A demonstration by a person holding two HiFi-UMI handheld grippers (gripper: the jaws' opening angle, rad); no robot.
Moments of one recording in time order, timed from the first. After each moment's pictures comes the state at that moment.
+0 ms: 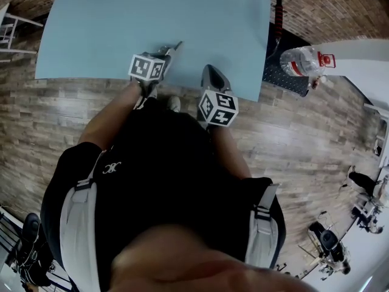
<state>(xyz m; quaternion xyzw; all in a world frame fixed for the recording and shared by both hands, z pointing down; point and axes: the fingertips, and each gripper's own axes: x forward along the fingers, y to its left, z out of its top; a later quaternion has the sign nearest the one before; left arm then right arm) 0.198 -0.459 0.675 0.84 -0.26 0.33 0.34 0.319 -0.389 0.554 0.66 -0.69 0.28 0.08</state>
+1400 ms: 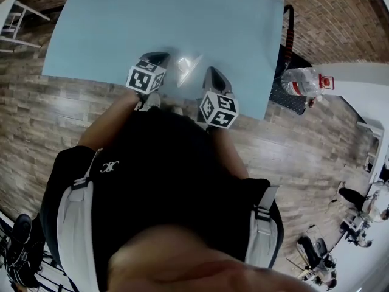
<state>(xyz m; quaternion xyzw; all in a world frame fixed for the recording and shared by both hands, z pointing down) 0.136 -0.514 0.594 0.88 -0.32 0.28 0.22 0.269 -0.450 0.543 0.66 -0.71 0.25 0.09</state>
